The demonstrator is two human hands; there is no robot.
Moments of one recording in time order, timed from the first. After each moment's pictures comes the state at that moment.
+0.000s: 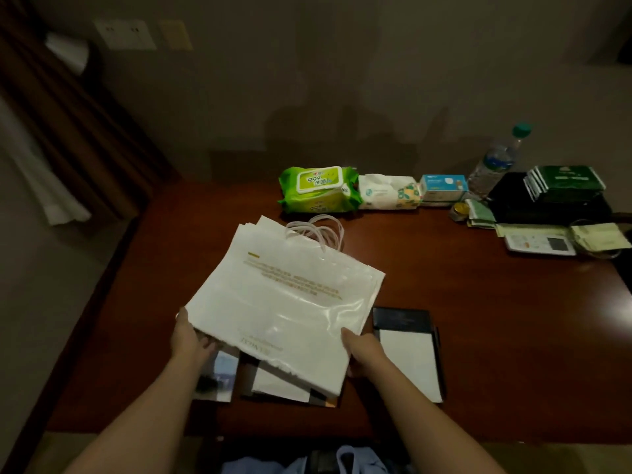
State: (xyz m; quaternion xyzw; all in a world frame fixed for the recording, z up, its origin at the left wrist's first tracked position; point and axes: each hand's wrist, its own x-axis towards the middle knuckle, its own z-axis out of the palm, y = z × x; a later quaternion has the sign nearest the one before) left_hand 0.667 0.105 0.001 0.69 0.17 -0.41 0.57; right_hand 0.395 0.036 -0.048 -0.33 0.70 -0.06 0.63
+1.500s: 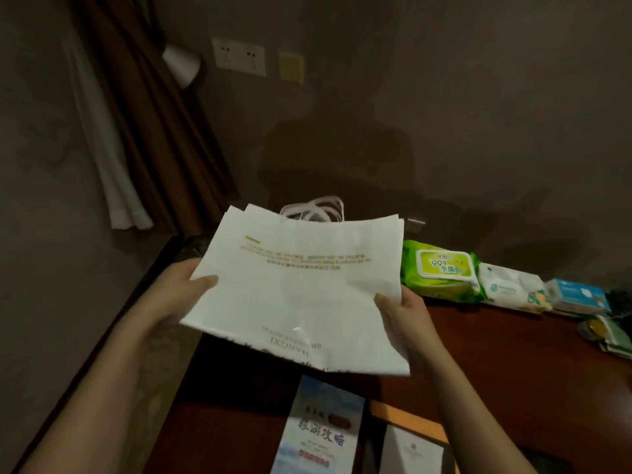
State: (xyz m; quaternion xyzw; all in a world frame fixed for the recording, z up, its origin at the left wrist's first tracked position) left_hand 0.965 0.034 0.120 0.82 -0.32 -0.38 0.30; right_hand 0.661 -0.086 0.088 -0.46 0.53 -0.28 0.65
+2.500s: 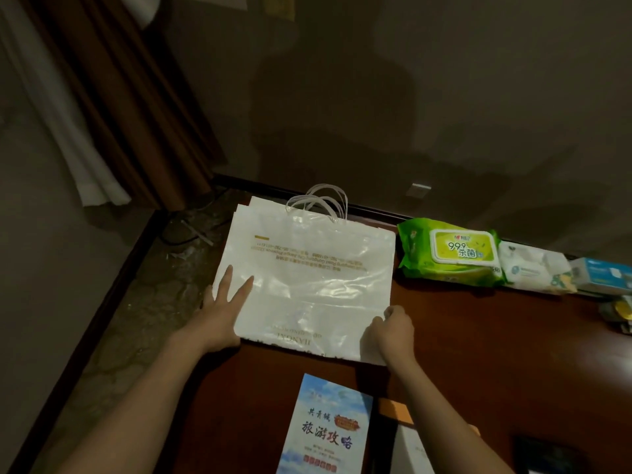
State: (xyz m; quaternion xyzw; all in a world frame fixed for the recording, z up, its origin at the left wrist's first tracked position) left_hand 0.956 0.009 -0.038 0.76 -0.53 -0.37 -0.07; right_hand 0.667 -0.098 -0.033 -0.54 0.75 -0.06 0.38
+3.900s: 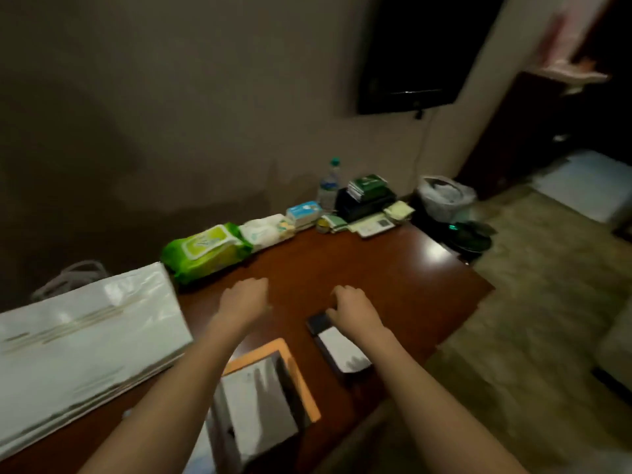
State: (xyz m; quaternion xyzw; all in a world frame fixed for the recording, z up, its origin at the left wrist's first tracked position) left_hand 0.577 -0.008 0.129 0.55 -0.82 -0.16 -0.05; right_hand 0.391 0.064 0.123 -0.61 0.78 -0.04 0.17
